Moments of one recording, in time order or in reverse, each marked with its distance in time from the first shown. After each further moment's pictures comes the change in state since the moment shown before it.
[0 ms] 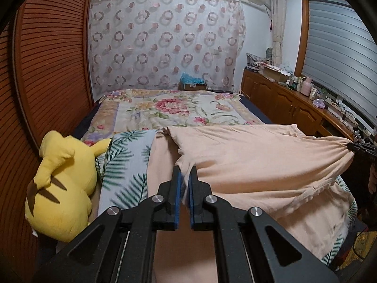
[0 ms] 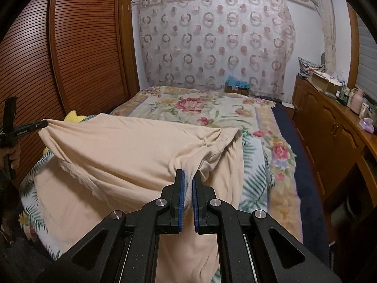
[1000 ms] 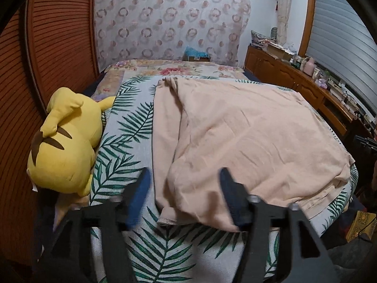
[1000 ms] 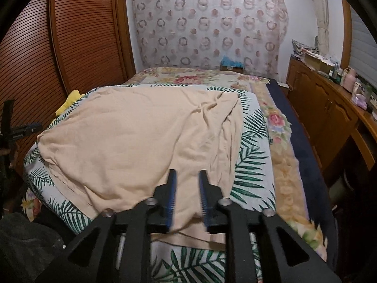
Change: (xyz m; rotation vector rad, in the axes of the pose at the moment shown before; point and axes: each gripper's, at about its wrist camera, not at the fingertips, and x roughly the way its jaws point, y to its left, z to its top) left arm -0.025 -0.003 -0.089 -0.024 0.147 0.021; right arm -0.050 0.016 -0.056 0.039 0.103 -0.021
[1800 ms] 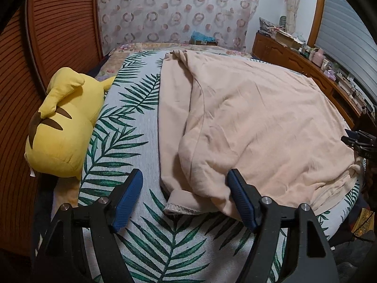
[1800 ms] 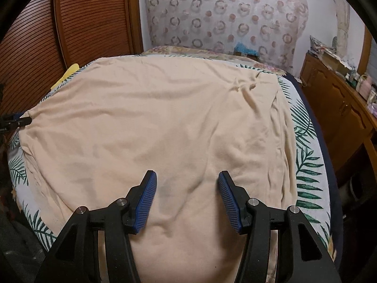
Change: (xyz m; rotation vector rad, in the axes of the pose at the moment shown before) left arm 0.028 0.006 -0.020 -0.016 0.096 0.034; right arm 0.104 0.026 0.020 -0.075 0.110 0.015
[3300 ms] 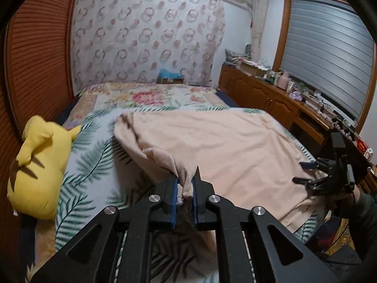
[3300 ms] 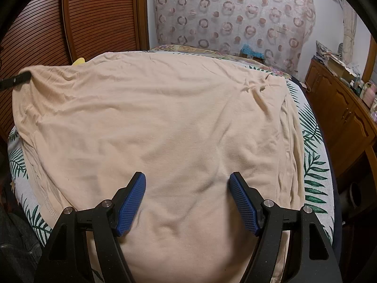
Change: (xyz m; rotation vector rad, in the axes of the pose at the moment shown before) left arm -0.049 -0.063 0.056 0.073 -0.236 -0.192; right arm 0.004 0.008 -0.006 -0.043 0.003 0.012
